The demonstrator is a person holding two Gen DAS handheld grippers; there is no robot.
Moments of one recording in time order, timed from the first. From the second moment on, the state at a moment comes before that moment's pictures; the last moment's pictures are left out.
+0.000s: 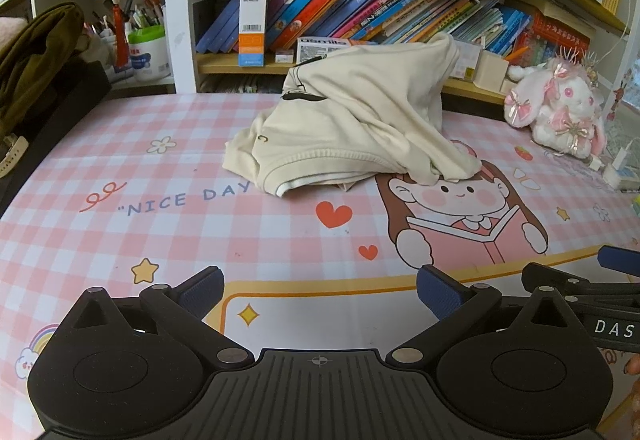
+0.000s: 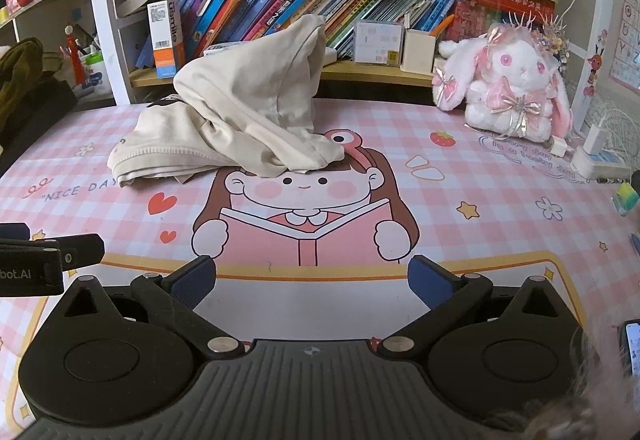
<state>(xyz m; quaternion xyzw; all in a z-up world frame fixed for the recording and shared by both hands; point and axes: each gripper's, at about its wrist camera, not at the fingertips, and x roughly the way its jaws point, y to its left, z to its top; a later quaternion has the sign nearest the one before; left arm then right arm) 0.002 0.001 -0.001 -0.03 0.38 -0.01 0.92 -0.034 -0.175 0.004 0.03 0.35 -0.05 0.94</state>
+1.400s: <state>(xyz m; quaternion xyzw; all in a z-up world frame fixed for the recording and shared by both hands) 0.003 0.001 -0.002 -0.03 0.38 -0.02 0.92 -0.031 -0.177 0.001 0.03 0.36 -0.05 0.93</state>
